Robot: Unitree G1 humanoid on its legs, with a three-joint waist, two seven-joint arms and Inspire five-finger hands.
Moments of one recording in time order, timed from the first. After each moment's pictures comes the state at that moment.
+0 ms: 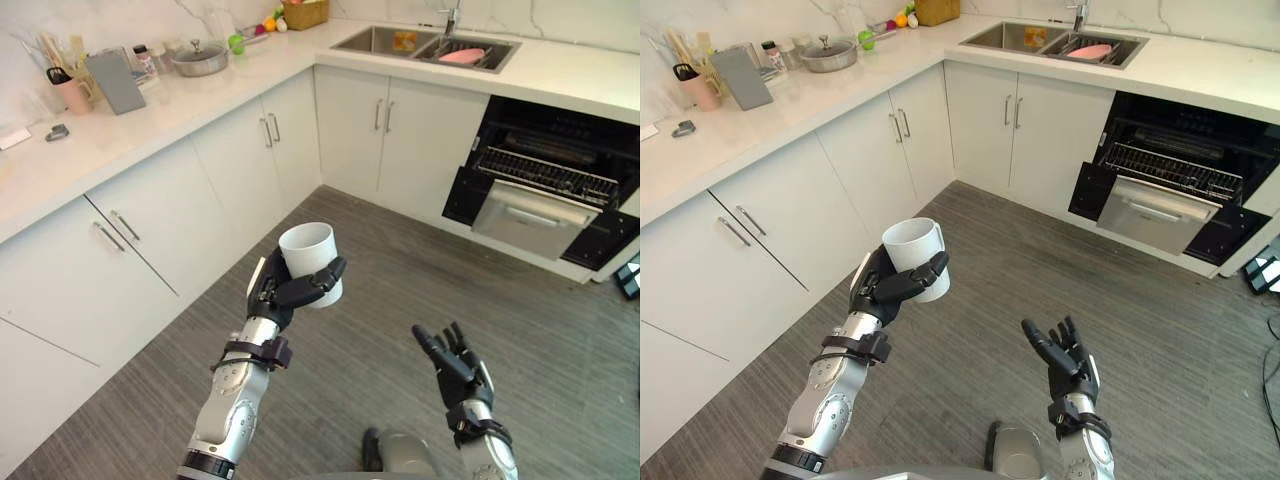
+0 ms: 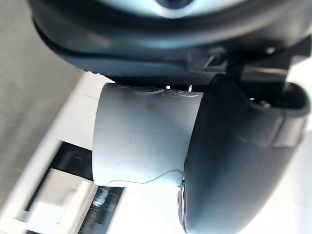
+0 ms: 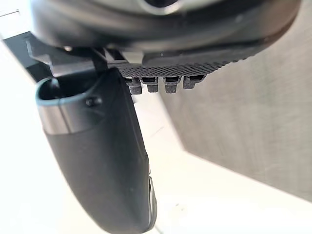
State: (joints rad) left arm 0.11 0.11 -0.20 -0.09 -0.51 -0.15 -0.13; right arm 0.33 -0.07 -0.09 0.25 0.73 -0.19 0.08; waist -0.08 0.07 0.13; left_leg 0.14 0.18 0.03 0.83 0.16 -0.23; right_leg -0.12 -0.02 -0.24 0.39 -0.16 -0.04
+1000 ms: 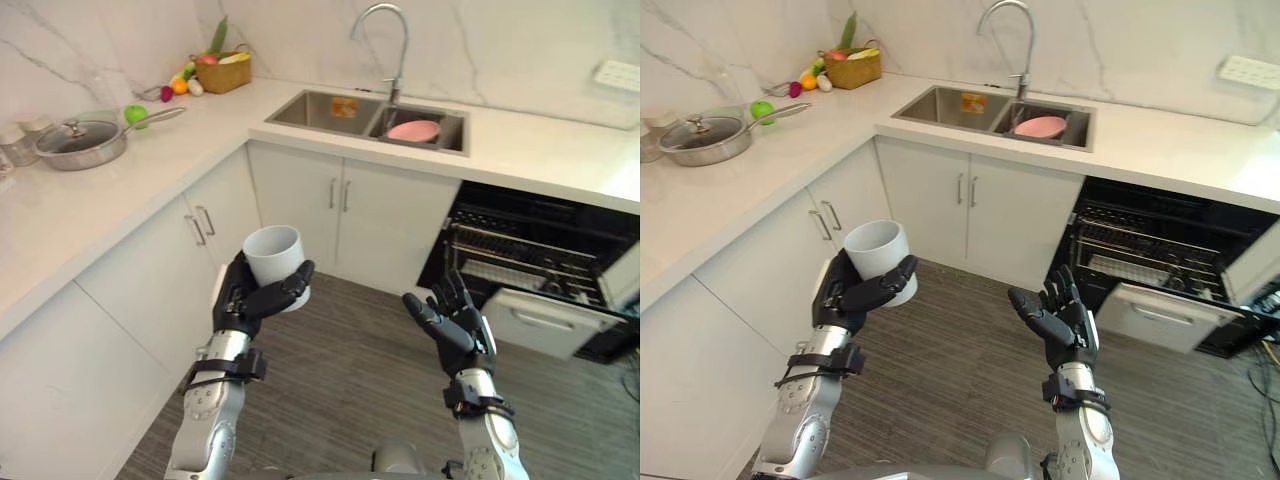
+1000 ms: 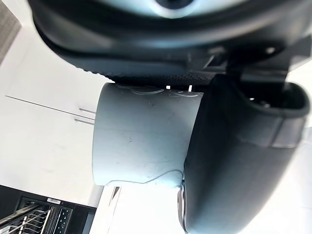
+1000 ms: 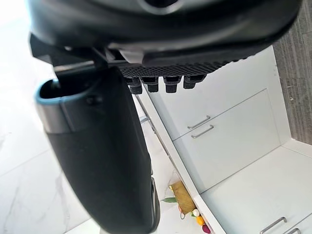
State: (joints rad) left arm 0.17 0.13 -0.19 -0.15 -0.39 -0.16 -0.05; right arm 0.35 -0.03 -0.09 0.02 0.59 -0.20 0.13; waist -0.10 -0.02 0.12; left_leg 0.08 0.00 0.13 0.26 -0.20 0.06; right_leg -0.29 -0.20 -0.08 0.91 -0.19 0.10
